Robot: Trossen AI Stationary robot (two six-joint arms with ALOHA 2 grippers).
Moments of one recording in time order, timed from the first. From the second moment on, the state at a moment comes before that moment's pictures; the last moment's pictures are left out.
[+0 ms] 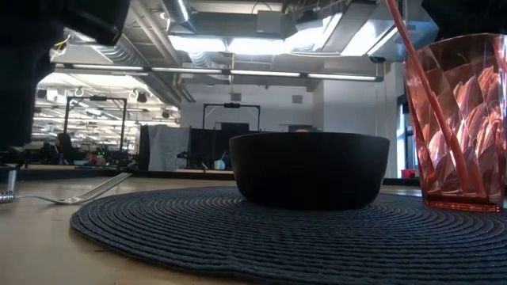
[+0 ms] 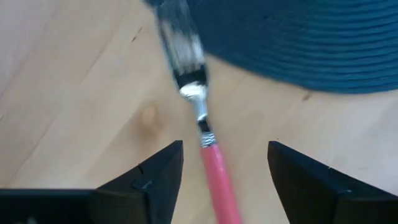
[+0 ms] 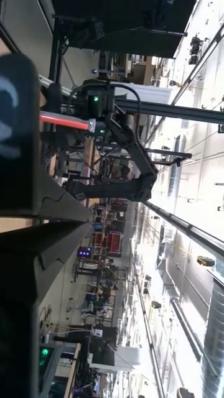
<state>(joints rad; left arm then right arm) -0.67 1.79 1.23 -0.96 -0.23 -1.39 0.36 0.11 0.01 0.49 0.35 -0.27</state>
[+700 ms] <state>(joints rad) -0.67 1.79 1.03 -0.73 -0.15 -1.42 0.36 0.11 0.01 0.48 0.35 -0.21</state>
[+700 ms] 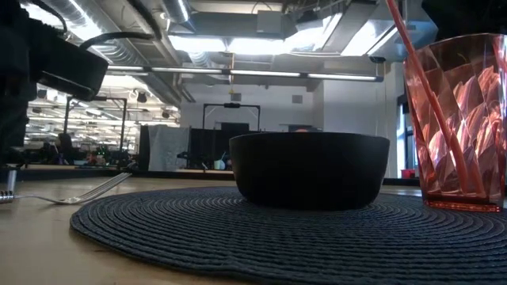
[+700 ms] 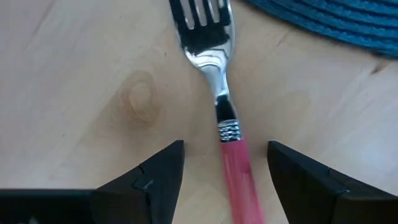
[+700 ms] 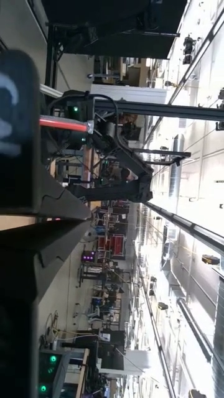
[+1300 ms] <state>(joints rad) -0.69 1.78 0.97 -0.72 -0.19 -1.48 0.36 0.11 0.01 0.48 0.31 -0.16</state>
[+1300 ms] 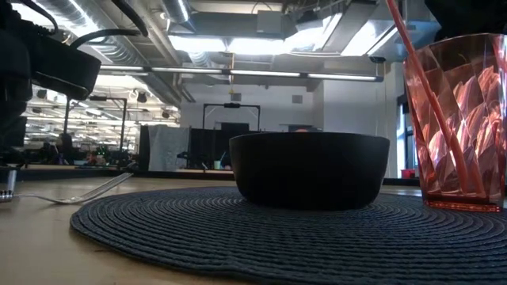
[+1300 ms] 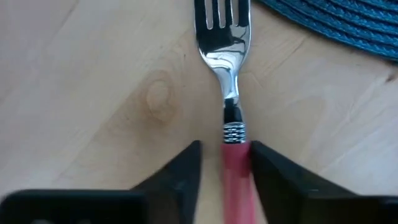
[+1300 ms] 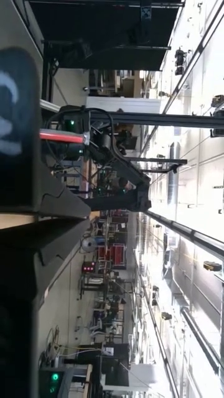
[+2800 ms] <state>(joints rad) -0.32 2.09 1.91 -1.35 -0.27 -0.54 0.36 0.11 0.01 0.50 0.27 -0.14</state>
